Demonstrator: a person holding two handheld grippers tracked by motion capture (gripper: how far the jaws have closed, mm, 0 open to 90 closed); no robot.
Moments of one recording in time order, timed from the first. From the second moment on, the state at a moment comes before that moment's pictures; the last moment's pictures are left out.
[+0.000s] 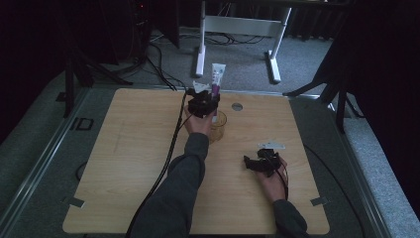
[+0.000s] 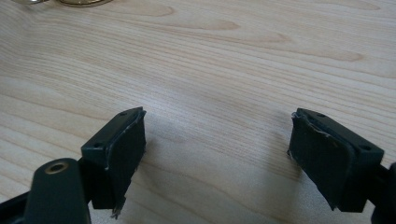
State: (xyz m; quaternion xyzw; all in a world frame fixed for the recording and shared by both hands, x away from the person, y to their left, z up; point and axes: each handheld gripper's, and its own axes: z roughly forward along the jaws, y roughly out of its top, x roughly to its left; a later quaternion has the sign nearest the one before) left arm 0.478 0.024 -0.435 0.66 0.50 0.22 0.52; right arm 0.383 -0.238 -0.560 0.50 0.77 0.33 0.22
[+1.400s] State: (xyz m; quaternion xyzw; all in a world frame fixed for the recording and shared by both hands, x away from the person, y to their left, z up) left arm 0.480 0.005 -0.466 0.72 0.49 0.19 0.45; right arm 0.384 -0.238 -0.560 0.50 0.77 0.33 0.22
